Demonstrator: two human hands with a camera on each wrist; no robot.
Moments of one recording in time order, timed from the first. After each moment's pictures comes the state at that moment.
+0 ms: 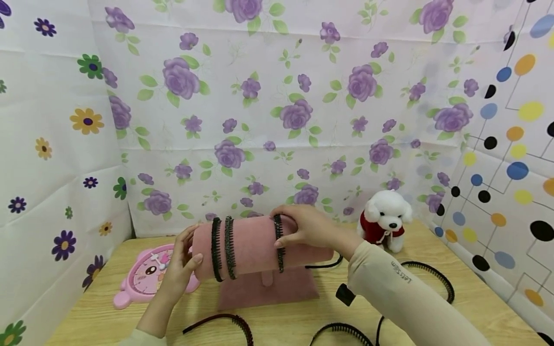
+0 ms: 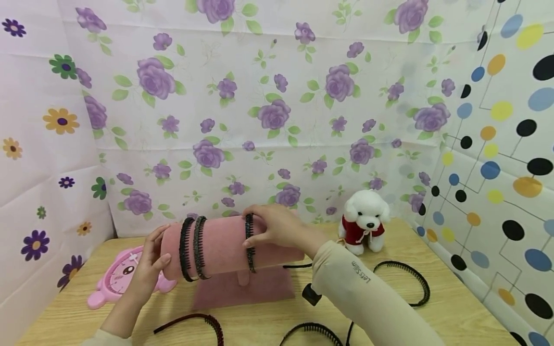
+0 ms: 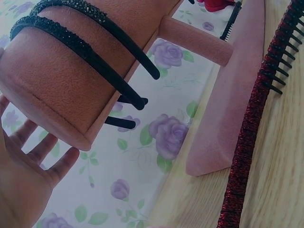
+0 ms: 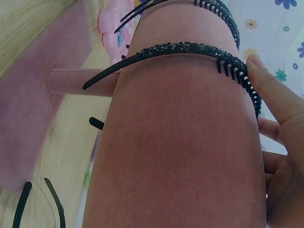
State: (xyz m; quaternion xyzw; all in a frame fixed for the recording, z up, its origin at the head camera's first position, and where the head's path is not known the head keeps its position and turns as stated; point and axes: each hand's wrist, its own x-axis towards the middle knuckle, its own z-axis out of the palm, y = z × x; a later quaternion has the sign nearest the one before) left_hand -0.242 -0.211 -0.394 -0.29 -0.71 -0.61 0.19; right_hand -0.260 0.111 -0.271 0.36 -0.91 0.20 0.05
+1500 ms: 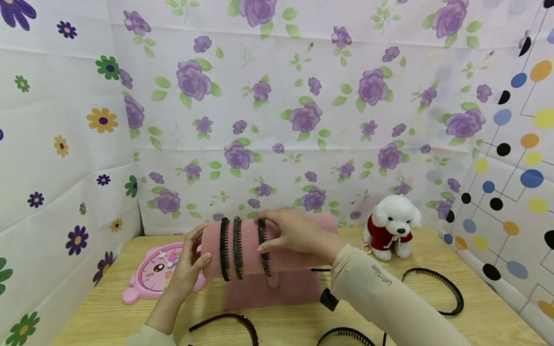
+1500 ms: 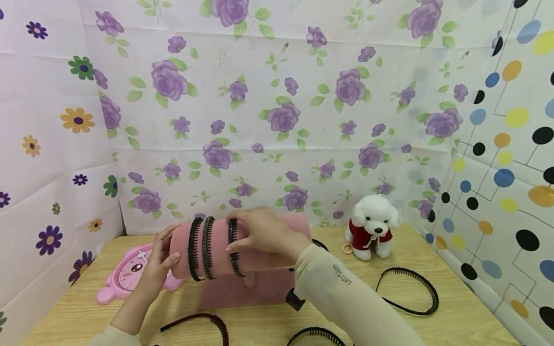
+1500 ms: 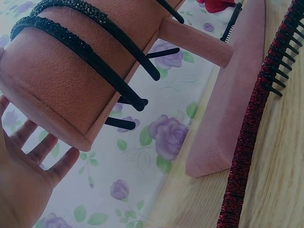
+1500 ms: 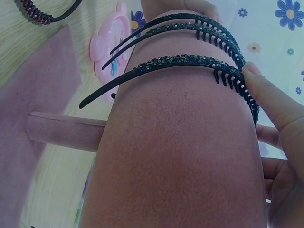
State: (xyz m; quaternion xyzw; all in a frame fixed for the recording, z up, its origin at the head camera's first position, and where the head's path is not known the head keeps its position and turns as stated) left_hand -0.241 -0.214 -0.395 -0.28 -0.72 -0.61 0.19; right_hand -0.258 0.061 -0.271 0.38 -0.91 0.16 0.07
